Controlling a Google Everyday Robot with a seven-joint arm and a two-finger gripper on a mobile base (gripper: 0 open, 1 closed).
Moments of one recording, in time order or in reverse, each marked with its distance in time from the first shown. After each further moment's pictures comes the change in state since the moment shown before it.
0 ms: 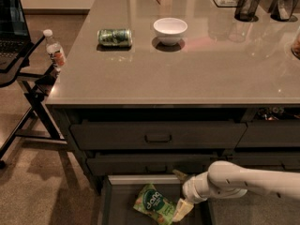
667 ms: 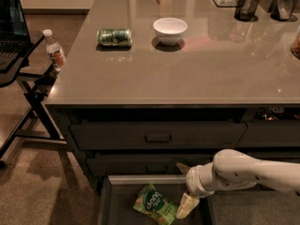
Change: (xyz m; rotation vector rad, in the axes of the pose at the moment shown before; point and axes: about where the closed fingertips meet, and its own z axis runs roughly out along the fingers) arm -0.040 0.004 -0.069 0.003 0.063 -0.007
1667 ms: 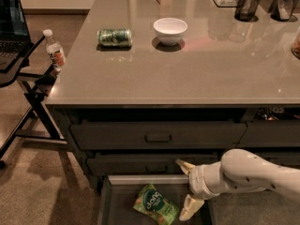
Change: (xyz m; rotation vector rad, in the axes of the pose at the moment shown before) arm -0.033 0.015 -0.045 0.039 -0.022 -0.132
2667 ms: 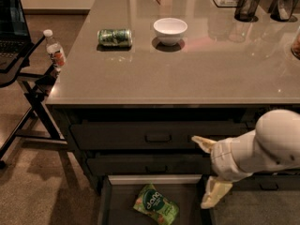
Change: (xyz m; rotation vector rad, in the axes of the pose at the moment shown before) arm -0.061 -0.017 -0.150 0.015 0.101 -0.029
